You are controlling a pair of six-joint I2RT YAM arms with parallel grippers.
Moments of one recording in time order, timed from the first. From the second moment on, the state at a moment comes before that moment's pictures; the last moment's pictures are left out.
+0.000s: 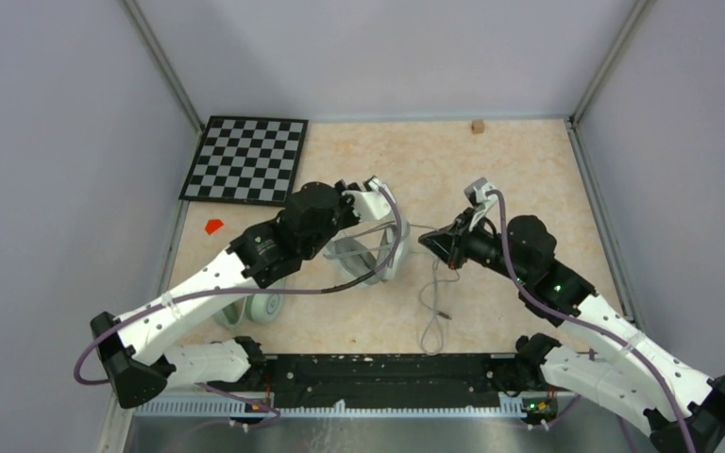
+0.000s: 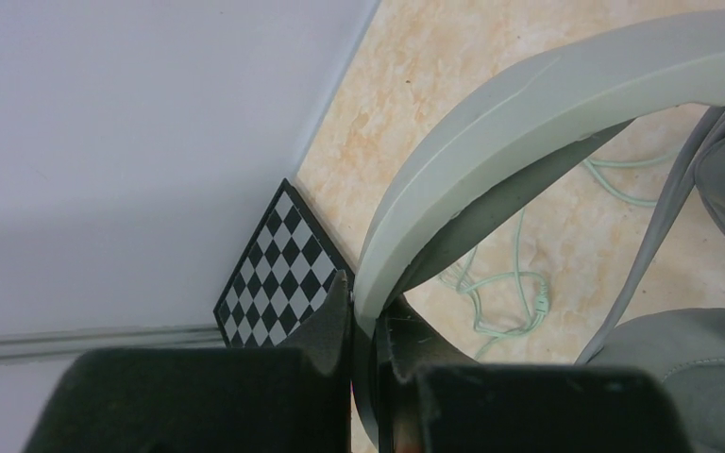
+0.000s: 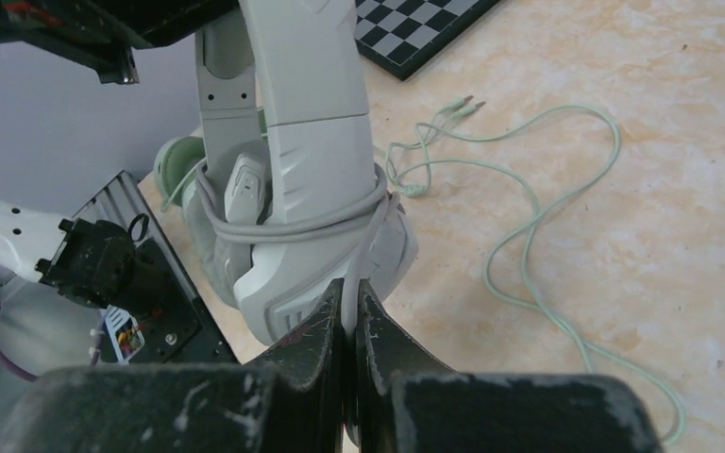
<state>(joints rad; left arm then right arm) -0.89 1.16 1.17 -0.40 -0.41 0.65 0.70 0.74 0.69 -0.09 -0.23 0.34</state>
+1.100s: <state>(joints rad) -0.90 1.11 1.08 -0.33 -0.38 0.64 0.70 0.77 0.75 -0.15 -0.34 0.41</state>
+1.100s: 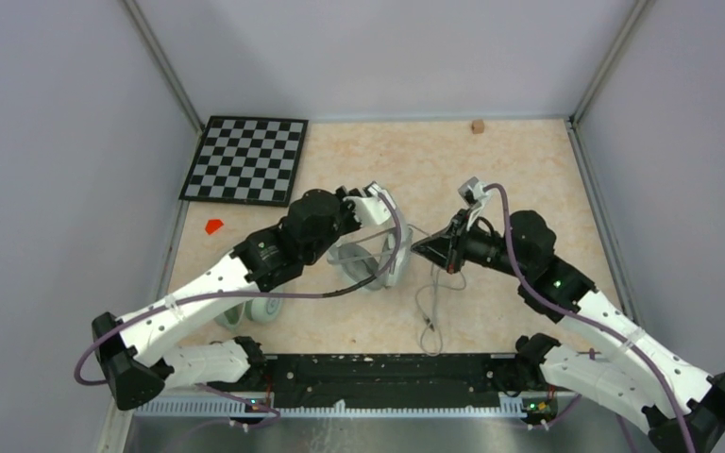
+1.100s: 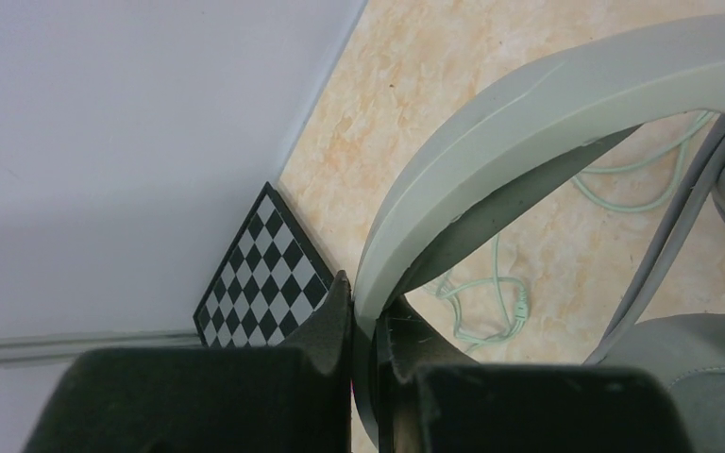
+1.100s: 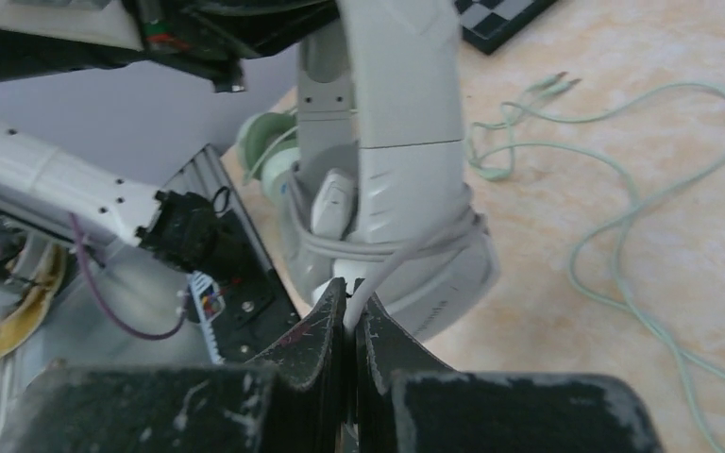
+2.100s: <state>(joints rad) -0.90 1.37 1.37 -0.63 -0.79 0.03 0.70 0.89 0.55 0.63 -0.67 0.79</state>
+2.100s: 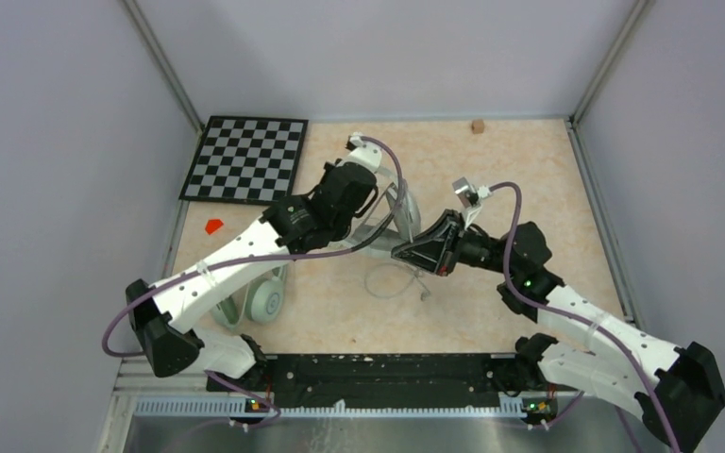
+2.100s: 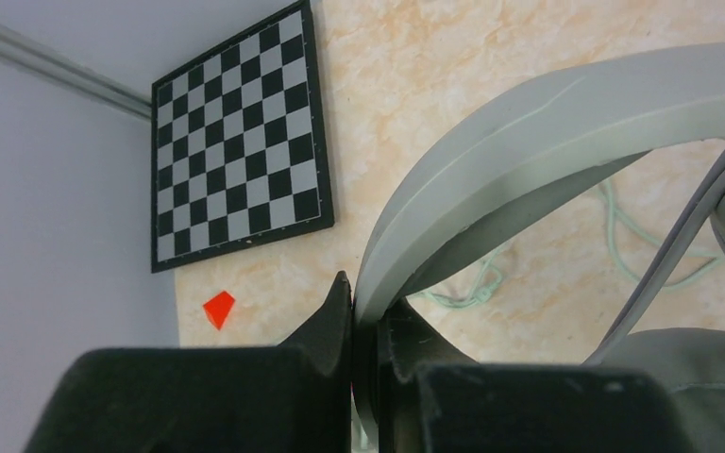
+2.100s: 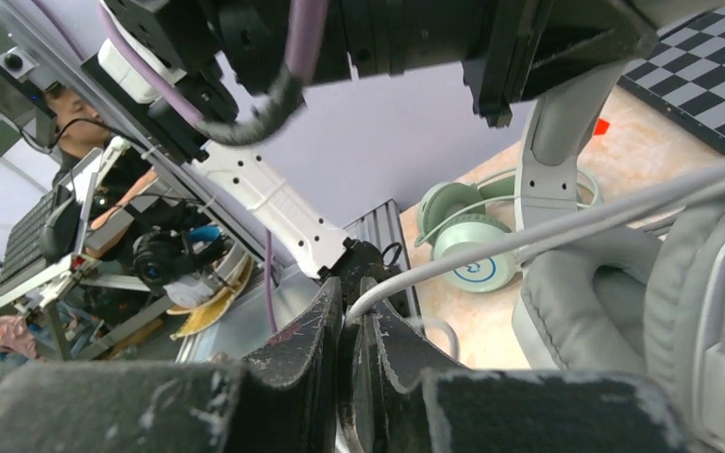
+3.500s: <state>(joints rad) -0.88 1.32 1.49 -0.65 -0.68 -0.50 0.99 0.89 0.65 0.27 -0.09 0.26</state>
